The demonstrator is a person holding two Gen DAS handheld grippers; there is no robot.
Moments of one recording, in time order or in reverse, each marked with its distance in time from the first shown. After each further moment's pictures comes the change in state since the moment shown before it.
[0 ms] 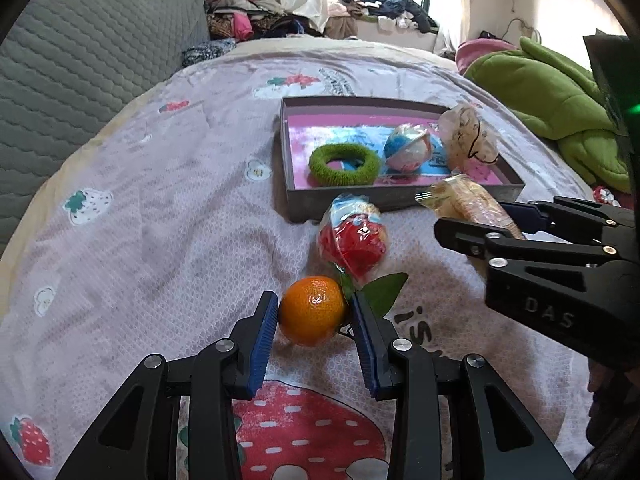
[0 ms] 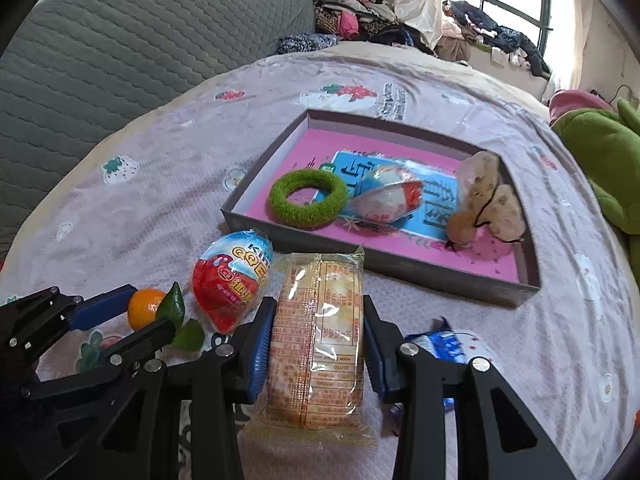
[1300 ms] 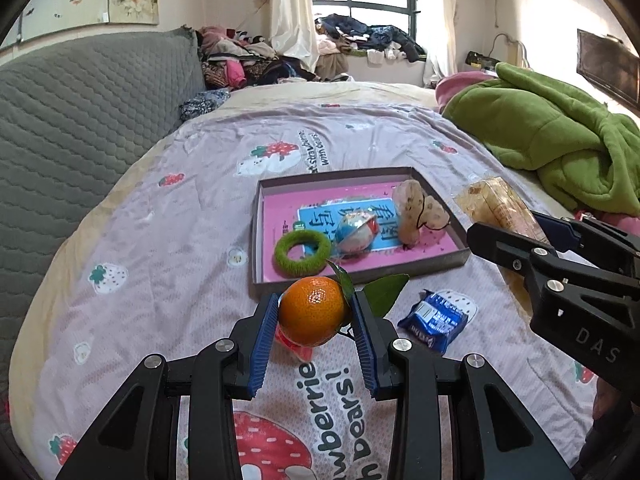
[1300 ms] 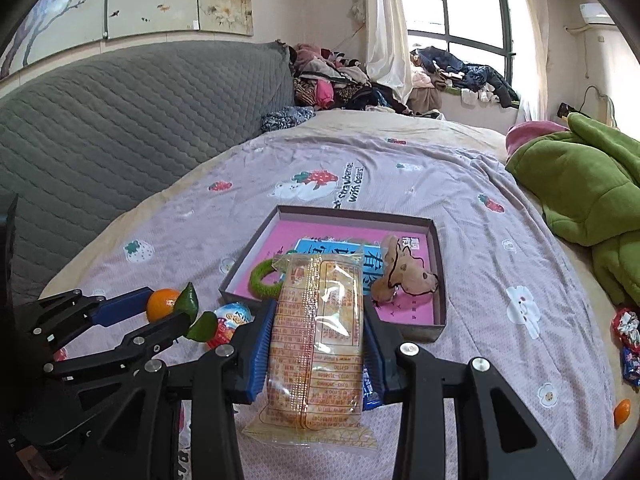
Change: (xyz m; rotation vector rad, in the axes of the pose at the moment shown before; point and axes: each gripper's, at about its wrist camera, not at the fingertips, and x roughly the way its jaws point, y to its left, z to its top) left arm -0.075 -0.061 0.057 0.055 -0.129 0.030; right arm -0.115 -0.053 0.008 0.089 -0.247 0.005
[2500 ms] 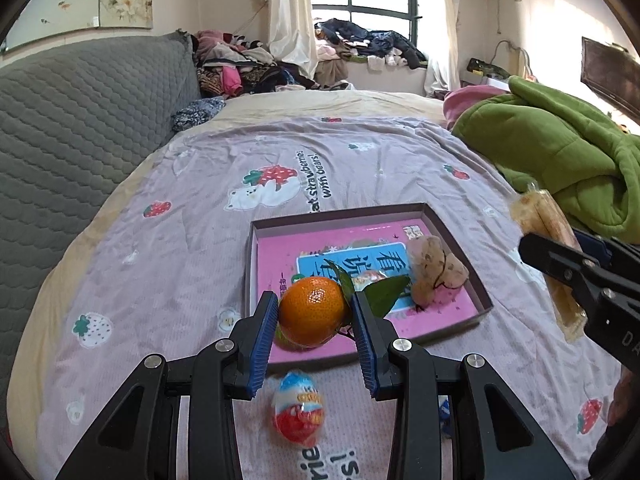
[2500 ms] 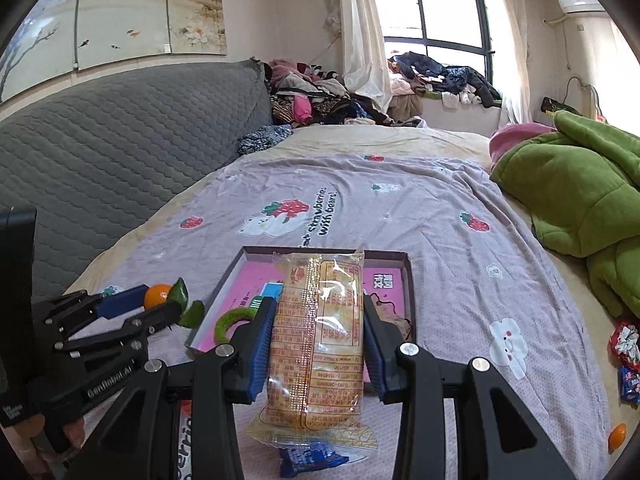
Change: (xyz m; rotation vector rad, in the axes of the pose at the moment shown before) left arm 0.061 0.008 0.074 -0.010 -0.012 -0.013; right arm 0.027 -0.051 0.049 0.066 -0.044 -0.038
